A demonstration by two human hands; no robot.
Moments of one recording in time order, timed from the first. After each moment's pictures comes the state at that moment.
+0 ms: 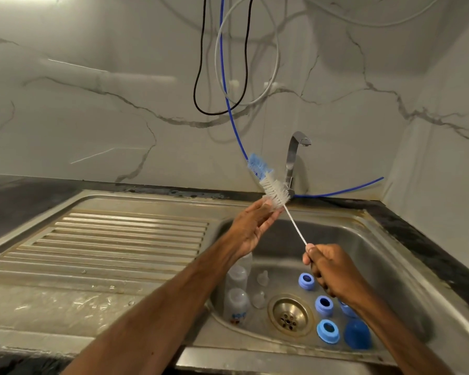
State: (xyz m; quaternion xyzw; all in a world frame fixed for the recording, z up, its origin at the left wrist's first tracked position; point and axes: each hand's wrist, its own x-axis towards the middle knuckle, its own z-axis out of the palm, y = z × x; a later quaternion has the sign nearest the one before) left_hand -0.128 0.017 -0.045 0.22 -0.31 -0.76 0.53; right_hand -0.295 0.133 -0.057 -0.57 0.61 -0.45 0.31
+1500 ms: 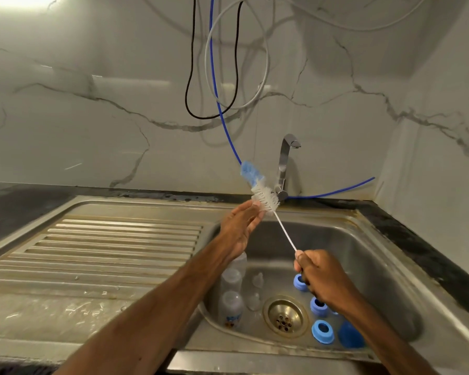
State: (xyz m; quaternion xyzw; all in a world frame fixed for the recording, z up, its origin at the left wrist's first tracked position) left_hand -0.127 0.016 -0.044 0.27 -0.29 -0.70 0.59; right_hand -0.295 0.138 -0.069 -0.61 0.62 -0.43 0.25
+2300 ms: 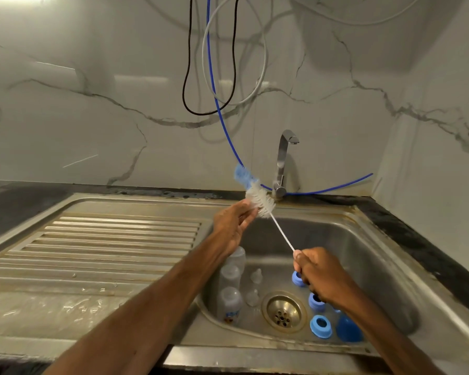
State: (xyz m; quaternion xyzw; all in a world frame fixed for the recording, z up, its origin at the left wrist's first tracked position) left_hand -0.122 0.015 -0.046 0.30 -0.28 -0.69 0.60; right_hand -0.296 0.144 -0.065 -0.62 0.63 -0.40 0.26
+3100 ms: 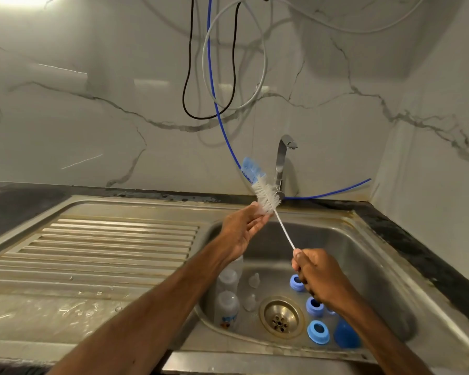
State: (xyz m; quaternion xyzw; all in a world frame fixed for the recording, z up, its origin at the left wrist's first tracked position) left_hand -0.134 0.024 -0.040 0.28 -0.30 -0.73 0.54; right_hand -0.295 0.141 -0.063 -0.60 0.62 -0.44 0.25
